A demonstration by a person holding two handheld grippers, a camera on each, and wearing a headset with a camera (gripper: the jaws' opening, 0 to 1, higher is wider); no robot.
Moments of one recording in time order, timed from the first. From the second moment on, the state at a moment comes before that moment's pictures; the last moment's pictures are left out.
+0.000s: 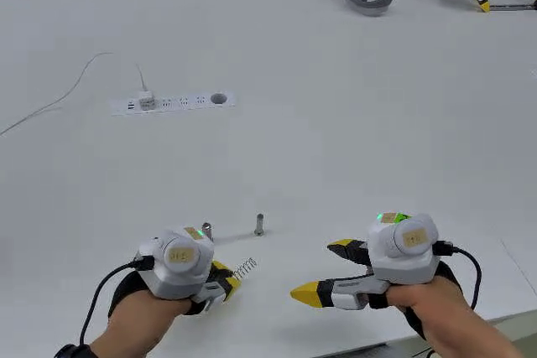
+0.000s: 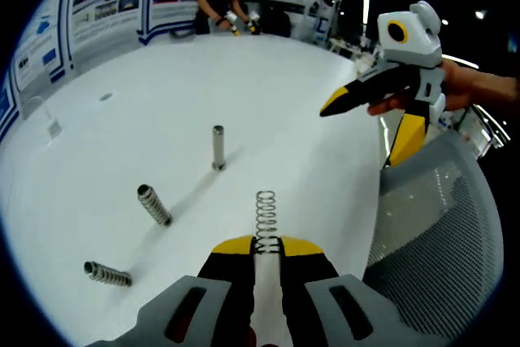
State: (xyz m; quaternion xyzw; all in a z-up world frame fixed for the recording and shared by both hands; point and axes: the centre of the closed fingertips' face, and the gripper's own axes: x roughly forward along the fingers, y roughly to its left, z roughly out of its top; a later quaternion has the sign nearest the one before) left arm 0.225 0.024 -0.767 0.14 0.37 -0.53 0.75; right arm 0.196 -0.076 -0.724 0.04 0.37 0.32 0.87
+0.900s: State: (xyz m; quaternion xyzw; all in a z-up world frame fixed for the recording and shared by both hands) left arm 0.187 0.042 -0.728 0.13 0.35 -0.54 0.76; right arm 0.196 -0.027 -0.709 0.10 0.35 0.38 0.85
